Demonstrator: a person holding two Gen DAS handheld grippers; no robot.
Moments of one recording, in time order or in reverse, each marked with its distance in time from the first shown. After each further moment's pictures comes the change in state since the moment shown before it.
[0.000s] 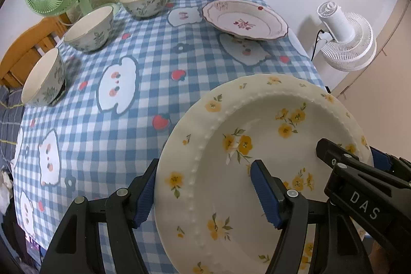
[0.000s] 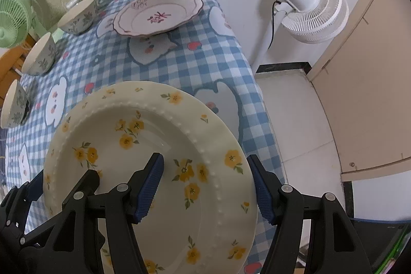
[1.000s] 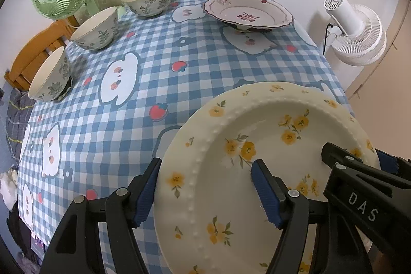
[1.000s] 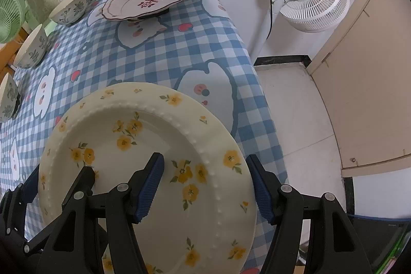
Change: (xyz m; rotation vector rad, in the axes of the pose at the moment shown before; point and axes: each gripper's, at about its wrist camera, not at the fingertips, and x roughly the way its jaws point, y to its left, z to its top) left arm 0.016 -0.017 -0.017 0.011 -0.046 0.102; right arm 0.025 -0.006 -0.012 -0.014 0.015 -0.021
